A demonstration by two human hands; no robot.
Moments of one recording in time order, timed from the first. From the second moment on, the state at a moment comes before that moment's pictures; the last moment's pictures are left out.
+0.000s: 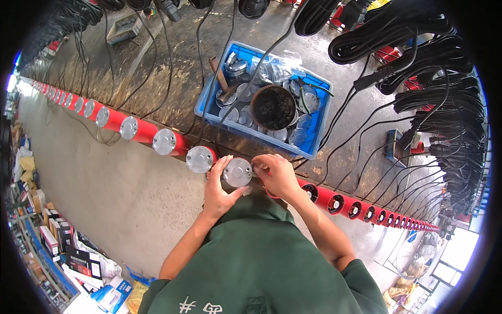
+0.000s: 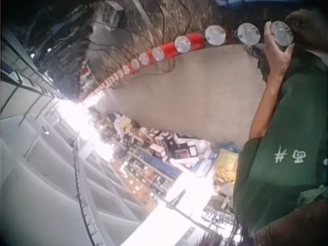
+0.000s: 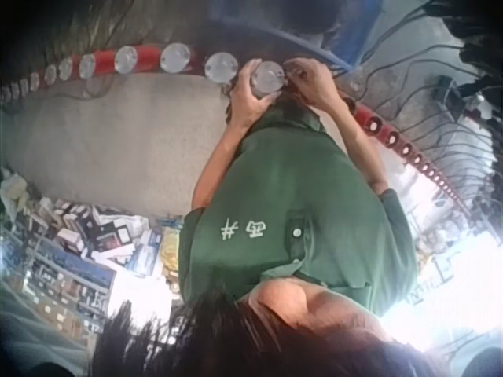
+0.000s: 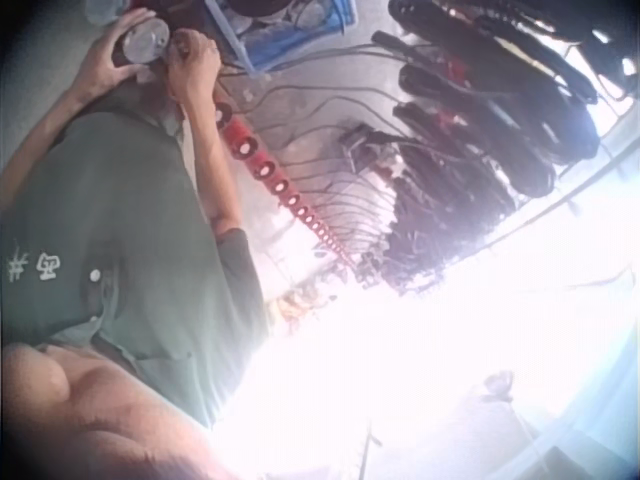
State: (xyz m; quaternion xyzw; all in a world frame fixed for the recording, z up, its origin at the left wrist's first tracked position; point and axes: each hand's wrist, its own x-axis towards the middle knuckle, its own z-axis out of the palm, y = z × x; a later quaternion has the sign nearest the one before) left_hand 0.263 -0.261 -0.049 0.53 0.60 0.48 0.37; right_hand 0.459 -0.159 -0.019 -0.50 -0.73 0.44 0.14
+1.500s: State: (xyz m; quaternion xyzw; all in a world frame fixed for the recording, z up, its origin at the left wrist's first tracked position) left_hand 0.258 -0.260 -0.073 0.64 0.59 0.44 0.24; right_hand 0.433 -0.141 -0.032 -0.48 -0.70 0.50 0.17
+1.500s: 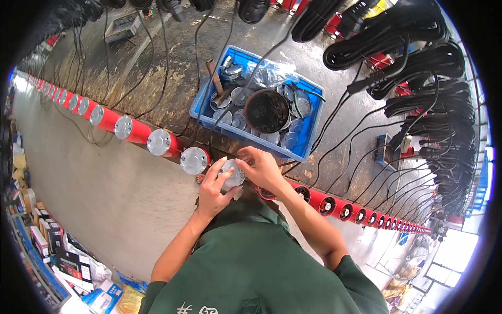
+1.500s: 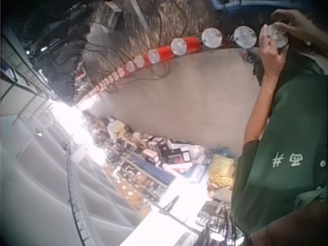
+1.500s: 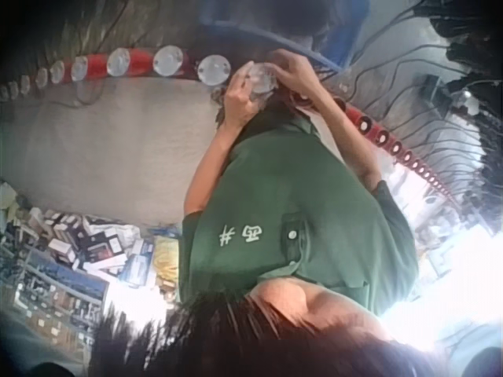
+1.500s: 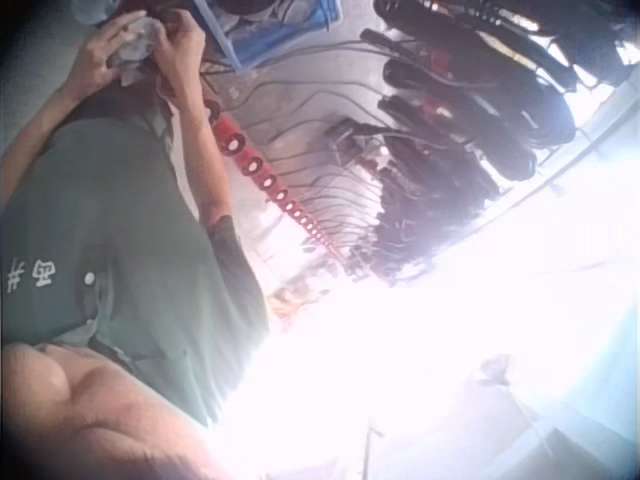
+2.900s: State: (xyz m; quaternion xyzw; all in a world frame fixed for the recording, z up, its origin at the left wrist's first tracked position) left_hand 0.271 -0.261 -0.152 0.12 0.35 0.58 0.73; right_hand 0.342 -0.135 -0.061 -0.53 -0.80 0.28 -0.04
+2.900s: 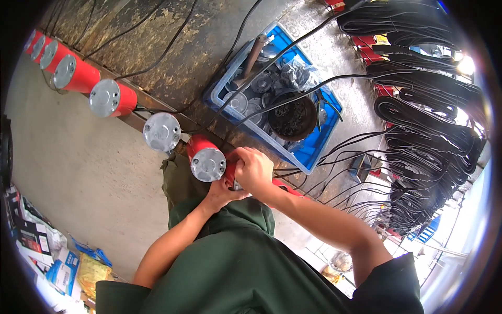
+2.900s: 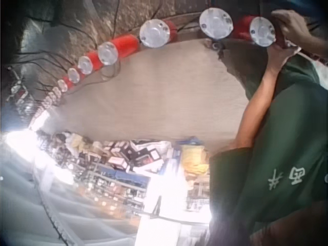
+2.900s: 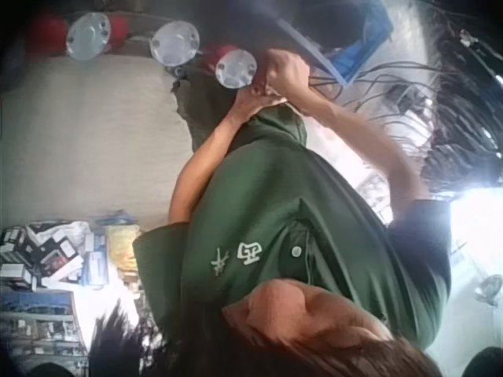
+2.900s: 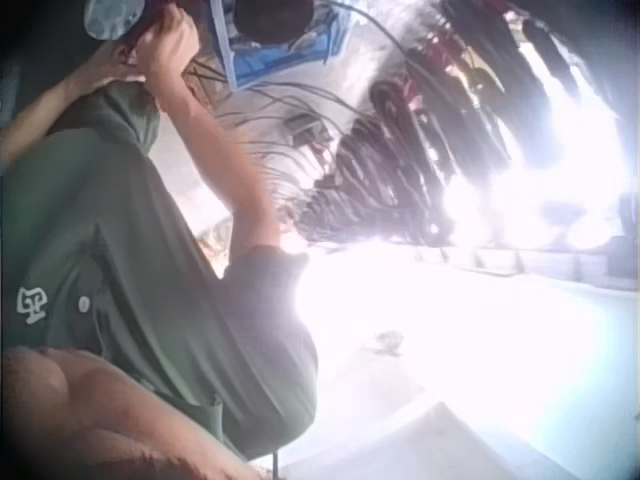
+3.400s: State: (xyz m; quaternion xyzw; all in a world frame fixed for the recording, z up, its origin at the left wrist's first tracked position) left_hand 0.281 -0.274 -0.167 0.29 0.46 0.58 0.60; right_hand 0.337 -0.139 -0.056 -0.52 -0.80 0.30 0.00
